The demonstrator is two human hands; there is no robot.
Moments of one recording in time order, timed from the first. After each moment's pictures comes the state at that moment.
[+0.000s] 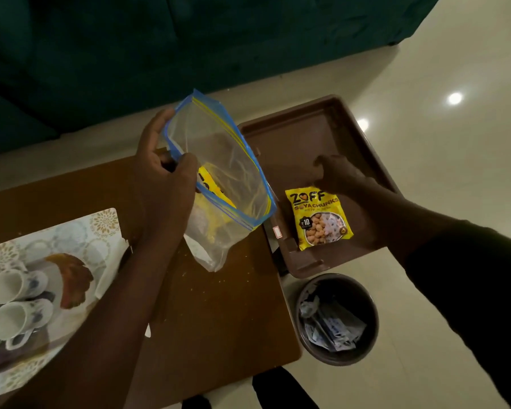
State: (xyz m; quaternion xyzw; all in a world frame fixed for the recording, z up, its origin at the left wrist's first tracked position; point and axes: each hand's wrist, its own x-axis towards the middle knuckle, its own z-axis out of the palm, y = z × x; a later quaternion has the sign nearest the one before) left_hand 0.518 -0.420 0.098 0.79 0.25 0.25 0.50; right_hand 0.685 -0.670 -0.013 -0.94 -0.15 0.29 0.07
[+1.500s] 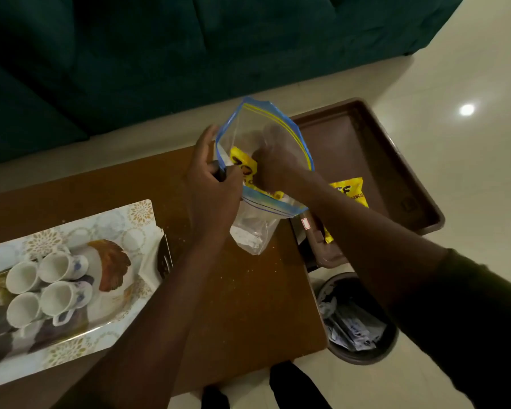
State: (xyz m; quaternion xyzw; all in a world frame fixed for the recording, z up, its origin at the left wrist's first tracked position) left_hand 0.475 -0.427 0.113 0.79 0.28 0.20 0.51; right_hand 0.581 -0.501 0.096 -0.93 -0.25 0.25 0.10
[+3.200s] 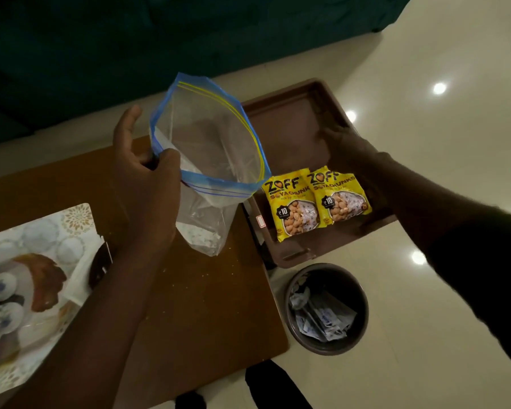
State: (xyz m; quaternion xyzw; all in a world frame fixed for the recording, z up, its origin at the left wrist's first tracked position) left_hand 0.506 -0.449 0.091 0.74 0.31 0.24 0.54; right_hand 0.683 -0.698 0.032 -0.95 -0.20 0.22 0.04
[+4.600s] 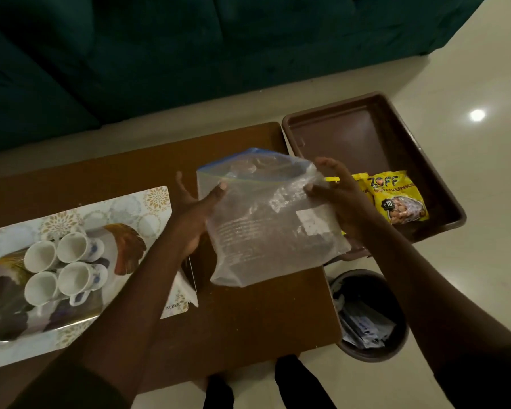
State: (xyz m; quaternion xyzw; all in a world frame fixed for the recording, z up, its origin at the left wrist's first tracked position) left_hand 0.422 -0.348 0.050 0.57 0.43 -0.05 0.70; right_hand 0.538 -0.598 0.031 -0.64 0.02 0.32 0.70
